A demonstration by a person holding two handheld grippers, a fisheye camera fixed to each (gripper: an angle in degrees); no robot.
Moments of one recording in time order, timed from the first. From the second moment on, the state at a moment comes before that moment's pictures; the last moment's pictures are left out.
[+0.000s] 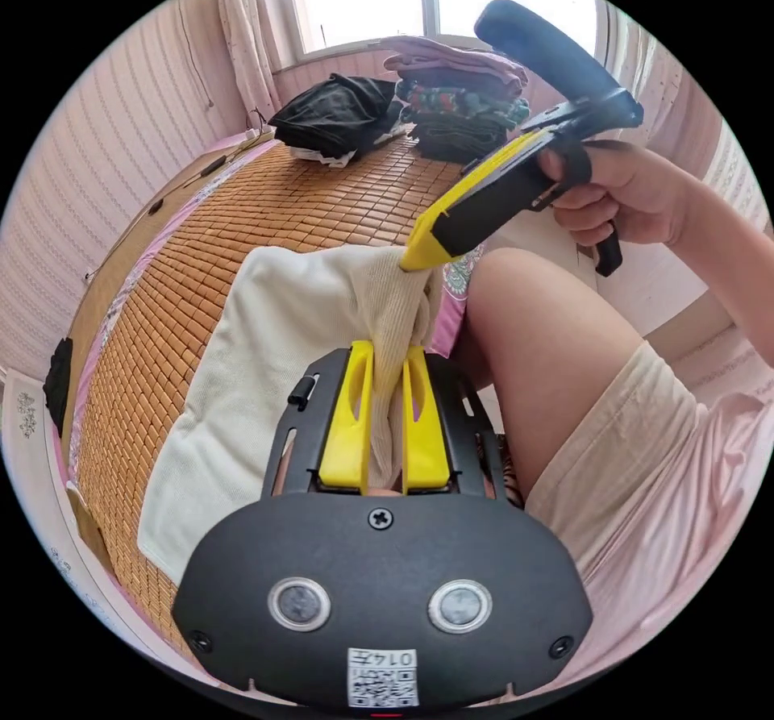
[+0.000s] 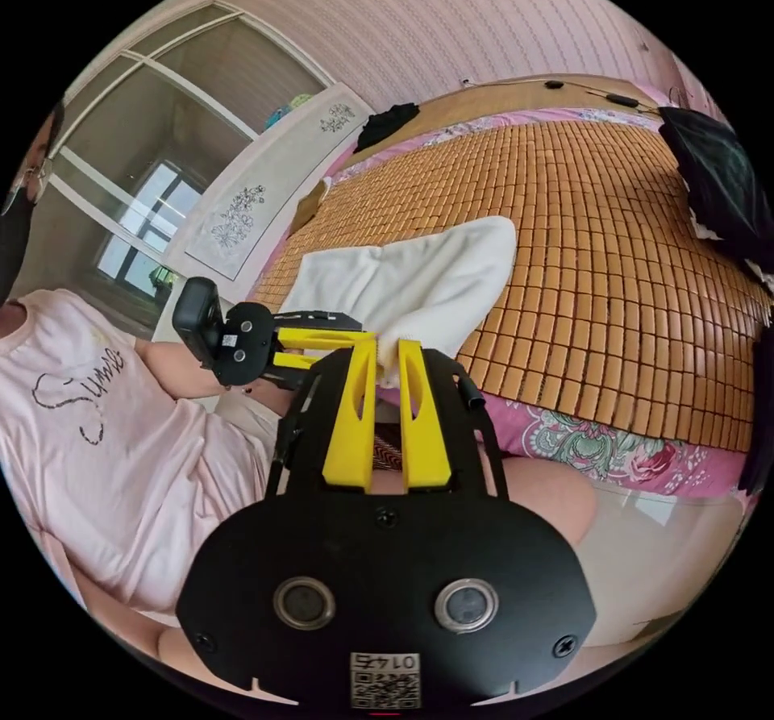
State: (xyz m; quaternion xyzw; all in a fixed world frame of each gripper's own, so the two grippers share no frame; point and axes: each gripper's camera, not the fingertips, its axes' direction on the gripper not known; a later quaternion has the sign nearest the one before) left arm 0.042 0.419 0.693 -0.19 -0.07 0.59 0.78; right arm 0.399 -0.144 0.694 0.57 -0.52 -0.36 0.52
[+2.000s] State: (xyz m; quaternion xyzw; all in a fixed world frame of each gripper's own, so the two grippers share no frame) left arm -0.086 0.277 0.567 -0.20 -0.10 0.26 0.94; right arm 0.267 -0.066 0.724 0.55 -0.30 -0.46 0.62
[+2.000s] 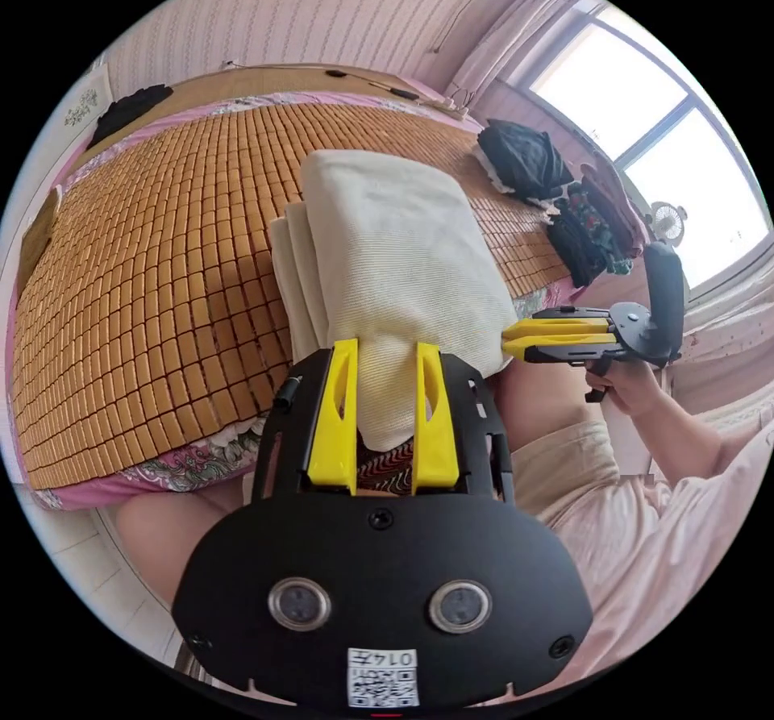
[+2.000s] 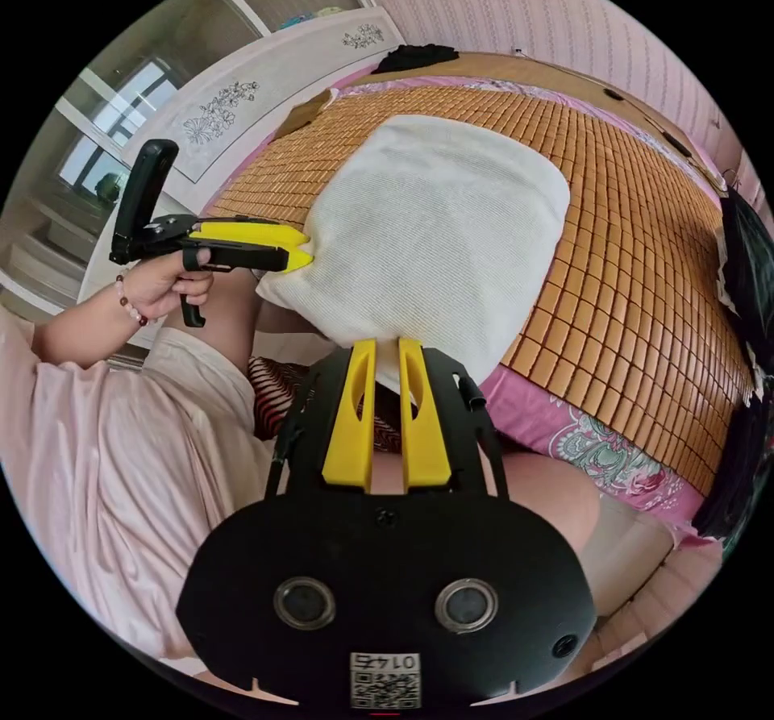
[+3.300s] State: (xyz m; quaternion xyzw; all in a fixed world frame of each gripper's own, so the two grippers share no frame) left arm -0.037 0.211 0.554 -0.14 -0.11 0.33 0.93; right arm 0.208 0.023 0.682 0.59 -0.23 -0.47 0.62
